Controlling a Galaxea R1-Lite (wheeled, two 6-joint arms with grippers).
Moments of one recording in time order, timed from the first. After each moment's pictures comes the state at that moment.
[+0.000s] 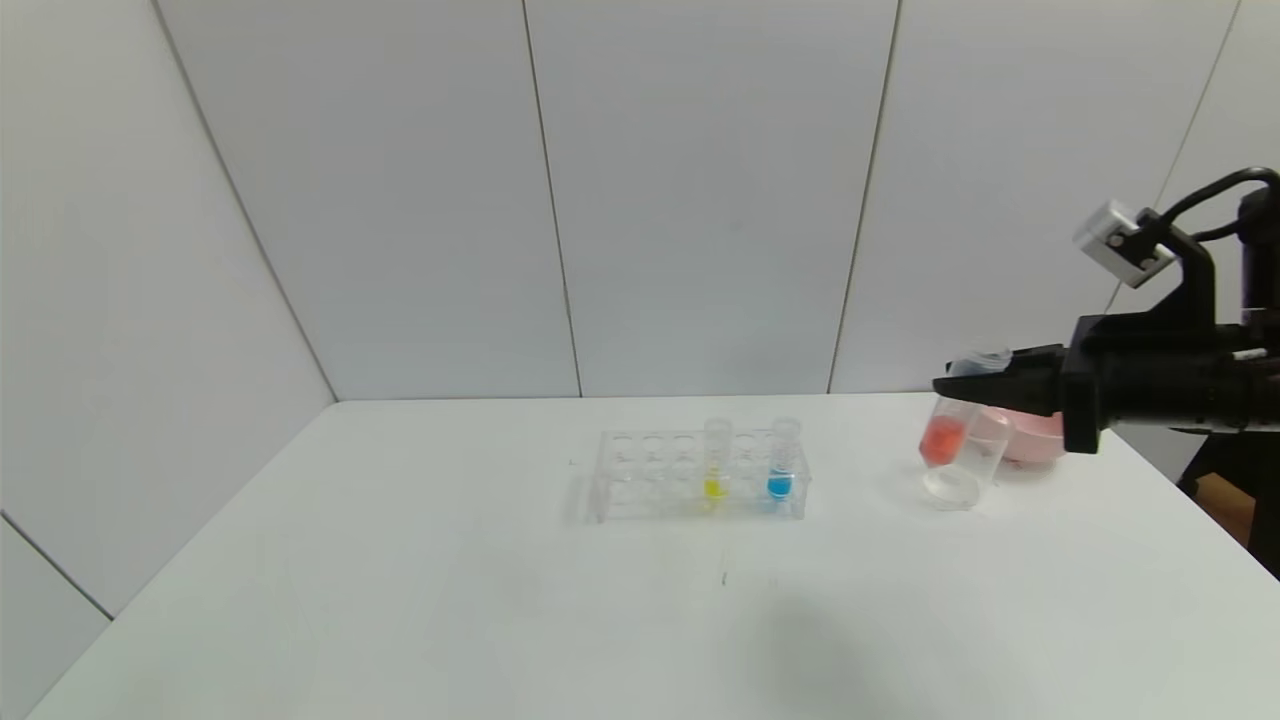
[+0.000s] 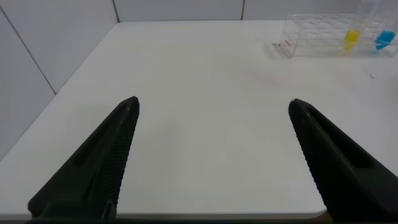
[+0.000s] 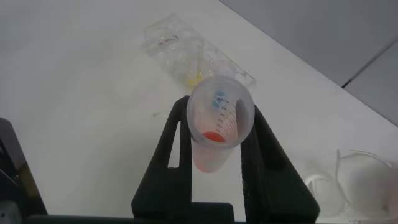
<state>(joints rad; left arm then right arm) 0.00 0.00 0.00 0.02 0.00 -0.02 0.10 1.60 -1.11 -0.05 0.70 -0.30</state>
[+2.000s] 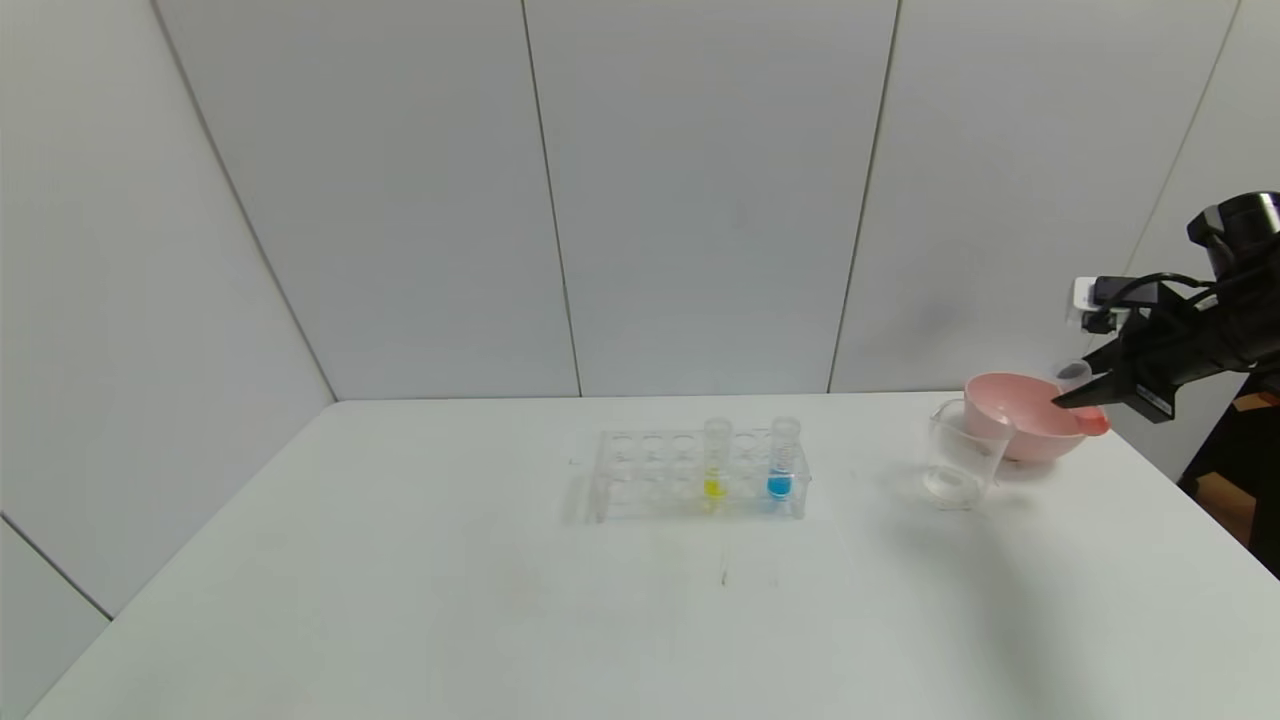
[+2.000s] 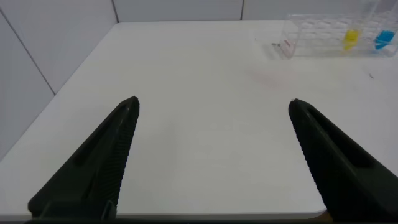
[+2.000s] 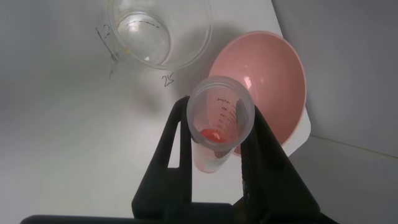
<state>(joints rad) 0.00 0.00 0.00 0.02 0.00 -0.02 -0.24 2.15 -2.00 0.79 0.44 -1.25</state>
